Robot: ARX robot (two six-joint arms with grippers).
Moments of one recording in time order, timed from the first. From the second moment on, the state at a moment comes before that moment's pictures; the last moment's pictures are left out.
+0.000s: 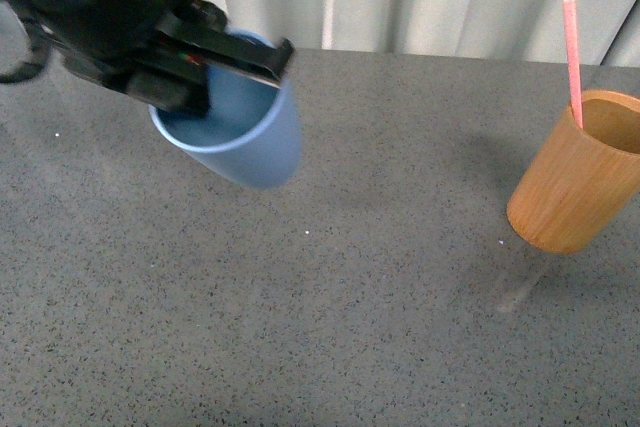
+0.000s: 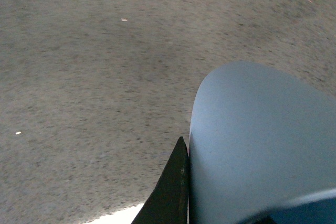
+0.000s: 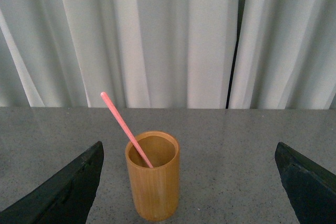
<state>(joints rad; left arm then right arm) -0.39 1.77 1.19 -0.47 -0.05 0.07 0.00 0.00 0.02 0.00 0.00 0.00</state>
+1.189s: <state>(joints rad) -0.54 2.02 1.26 -0.42 -0.17 0.02 0.00 0.00 0.02 0.00 0.00 0.00</state>
